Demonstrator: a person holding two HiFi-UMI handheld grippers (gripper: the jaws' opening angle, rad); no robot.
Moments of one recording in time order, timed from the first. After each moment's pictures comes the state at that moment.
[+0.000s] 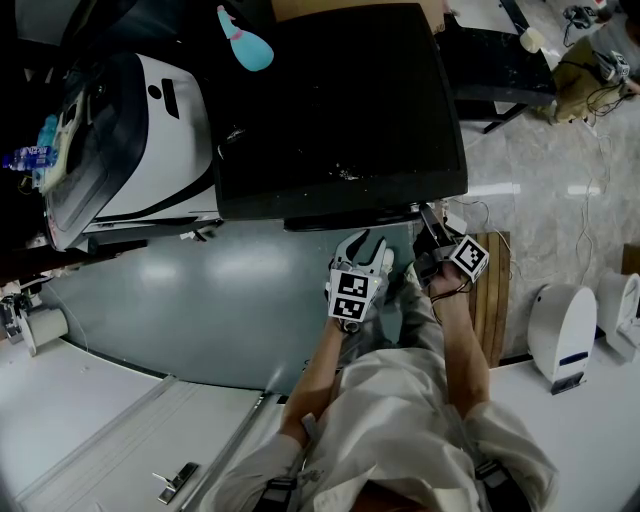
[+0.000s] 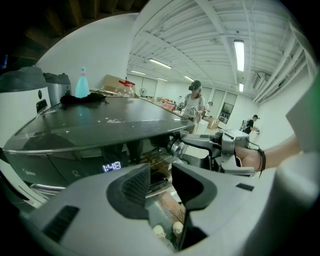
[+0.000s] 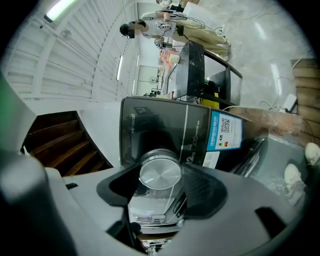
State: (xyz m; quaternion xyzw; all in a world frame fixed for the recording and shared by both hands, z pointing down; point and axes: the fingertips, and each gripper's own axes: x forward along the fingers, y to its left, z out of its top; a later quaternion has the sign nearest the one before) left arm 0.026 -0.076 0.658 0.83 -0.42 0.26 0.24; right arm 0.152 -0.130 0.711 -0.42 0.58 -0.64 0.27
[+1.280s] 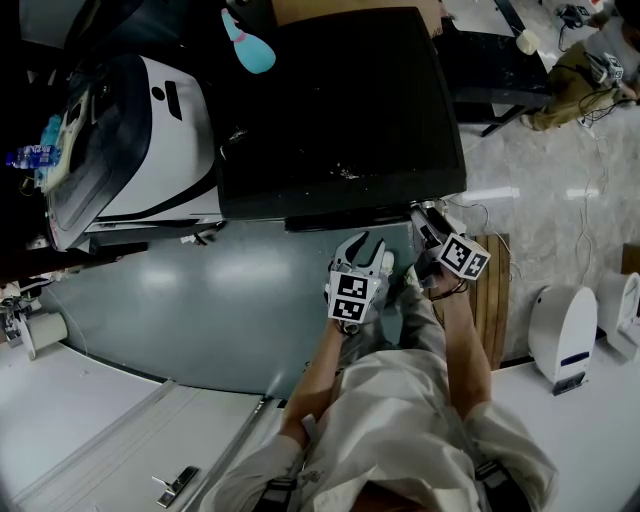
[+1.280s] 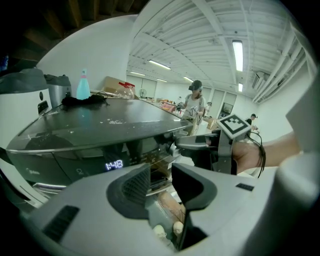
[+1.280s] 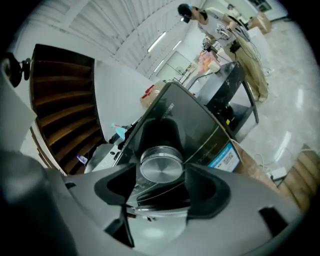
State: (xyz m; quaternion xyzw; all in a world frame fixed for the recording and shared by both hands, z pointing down) left arm 0.021 -0.068 0.653 0.84 -0.43 0.26 0.23; right arm 0.143 -0.127 0.707 -0.48 0.70 -0.52 0.06
